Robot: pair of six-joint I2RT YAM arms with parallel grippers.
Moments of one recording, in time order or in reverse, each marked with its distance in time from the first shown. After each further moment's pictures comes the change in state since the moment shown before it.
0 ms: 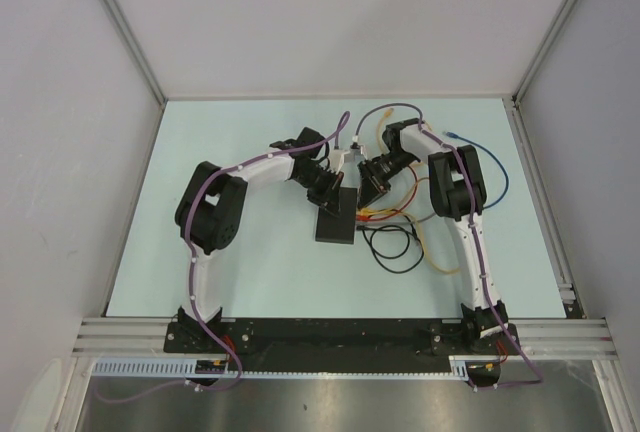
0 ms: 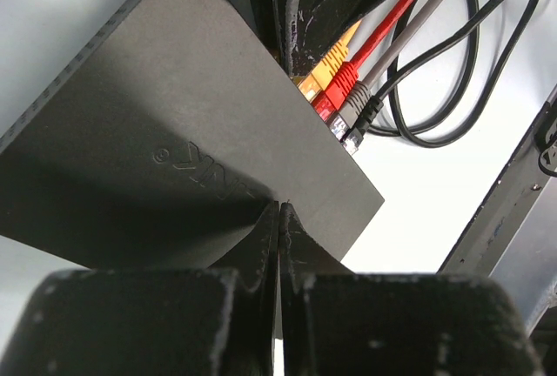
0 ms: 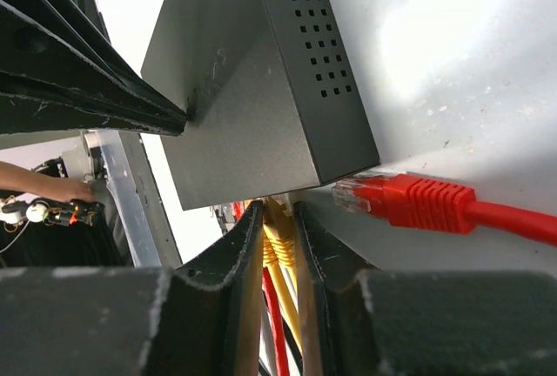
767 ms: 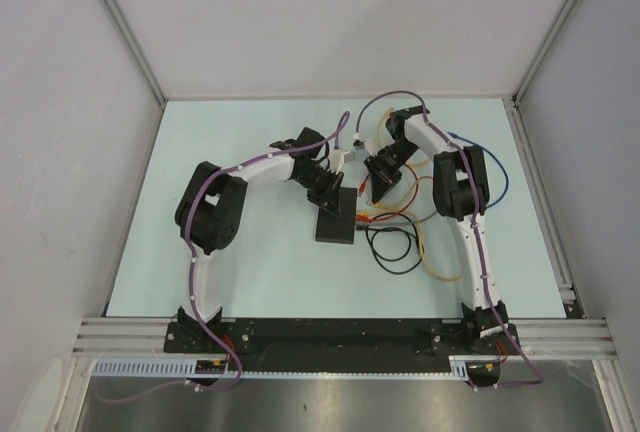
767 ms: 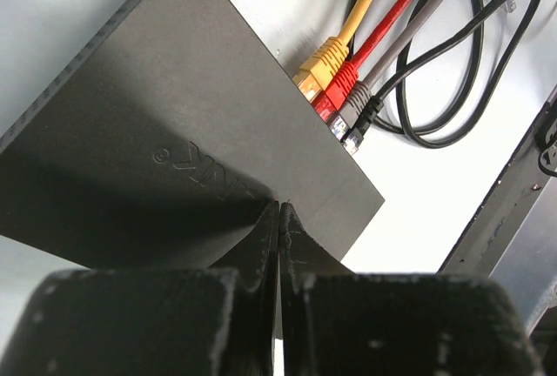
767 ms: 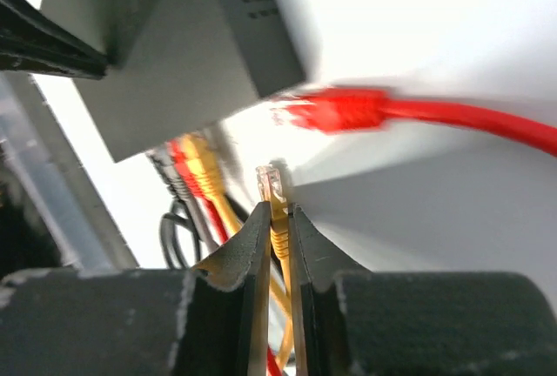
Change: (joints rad) left arm 0.000 0.000 0.000 0.000 -0.001 0.000; right arm -0.019 -0.014 0.118 -0.118 0.254 -0.091
